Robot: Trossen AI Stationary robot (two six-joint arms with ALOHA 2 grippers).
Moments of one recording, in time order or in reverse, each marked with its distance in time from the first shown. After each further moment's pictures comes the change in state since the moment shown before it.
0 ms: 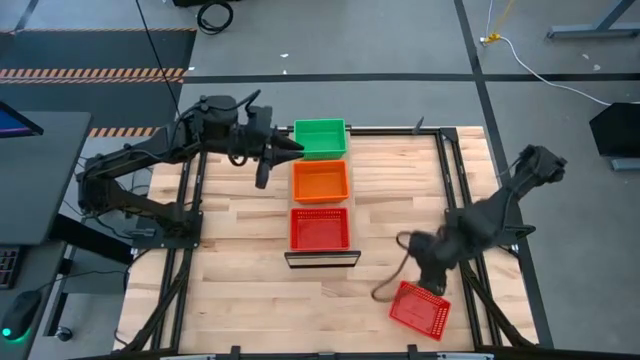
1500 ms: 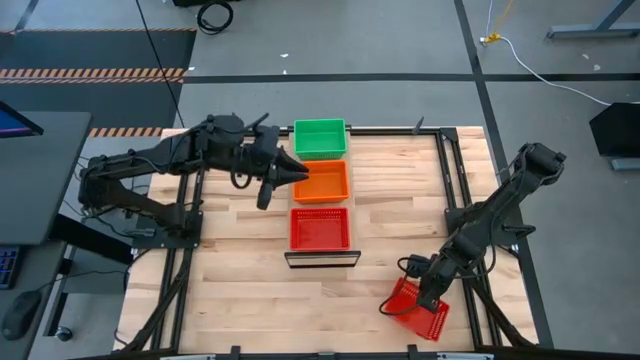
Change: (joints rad) left arm -0.136 0.016 0.000 0.014 -0.054 -0.095; right arm 0.171 -0.019 -0.652 0.844 -0.033 0.225
